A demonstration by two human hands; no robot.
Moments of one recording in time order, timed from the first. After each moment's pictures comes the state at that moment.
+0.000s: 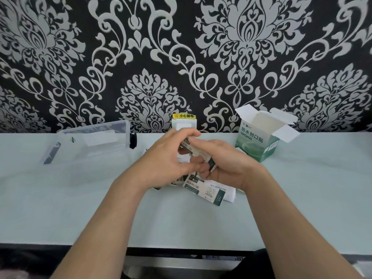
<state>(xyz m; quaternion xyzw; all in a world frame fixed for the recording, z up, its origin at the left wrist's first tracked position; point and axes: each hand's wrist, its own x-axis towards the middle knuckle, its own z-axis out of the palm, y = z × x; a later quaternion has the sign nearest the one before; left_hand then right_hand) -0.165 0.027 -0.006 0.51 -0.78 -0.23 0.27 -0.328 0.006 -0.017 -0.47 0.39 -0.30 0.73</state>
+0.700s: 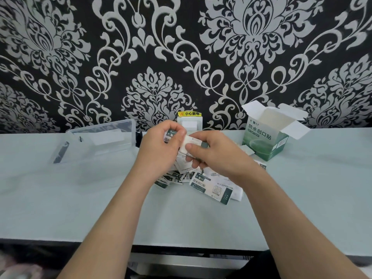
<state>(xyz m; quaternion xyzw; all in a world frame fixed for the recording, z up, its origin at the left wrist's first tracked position) -0.160 0.018 -0.012 0.57 -0.62 -0.26 0.47 -0.314 0.013 -0.010 -0.67 0.43 -0.34 0.50</state>
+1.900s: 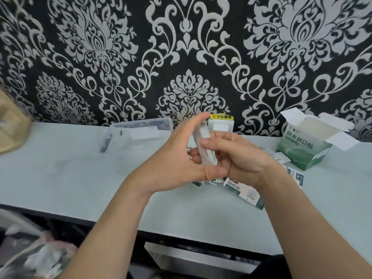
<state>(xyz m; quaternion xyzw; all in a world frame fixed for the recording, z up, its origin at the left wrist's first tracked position) -0.111 0.066 0.013 0.49 -0.71 -0.35 0.36 -0.268 0.018 0.005 -0.48 0.26 -0.32 0.77</state>
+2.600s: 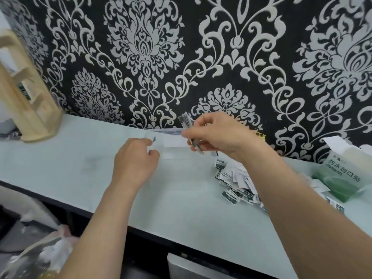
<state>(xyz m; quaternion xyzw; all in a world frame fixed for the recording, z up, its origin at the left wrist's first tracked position) 0.021 0.064 -0.010 0.81 -0.48 -0.07 0.32 -0.152 -0.006 0.057 -0.70 0.41 -0.27 0.52</state>
